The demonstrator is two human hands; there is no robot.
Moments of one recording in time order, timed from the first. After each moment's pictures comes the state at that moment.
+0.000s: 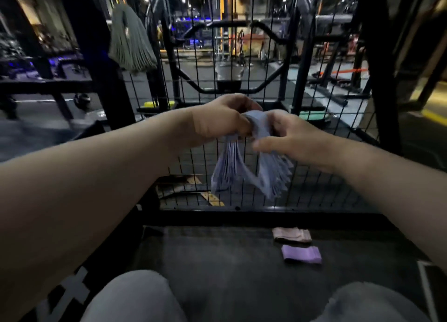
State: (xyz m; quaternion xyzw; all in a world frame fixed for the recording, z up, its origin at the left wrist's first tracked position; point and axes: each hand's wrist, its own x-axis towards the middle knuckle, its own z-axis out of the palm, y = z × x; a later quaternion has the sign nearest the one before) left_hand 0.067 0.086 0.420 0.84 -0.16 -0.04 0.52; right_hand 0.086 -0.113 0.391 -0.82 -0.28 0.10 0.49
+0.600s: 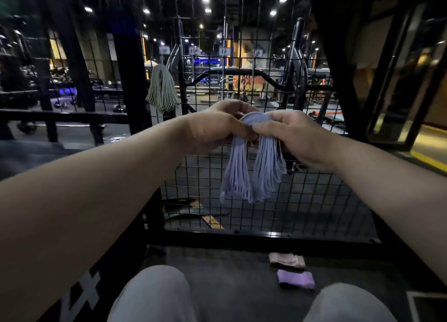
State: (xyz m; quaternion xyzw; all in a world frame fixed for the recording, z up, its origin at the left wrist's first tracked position) left_hand -0.029 0.088 0.494 0.76 -0.18 -0.03 0.63; right_hand -0.008 -0.112 0.482 -0.78 -0.33 0.04 0.53
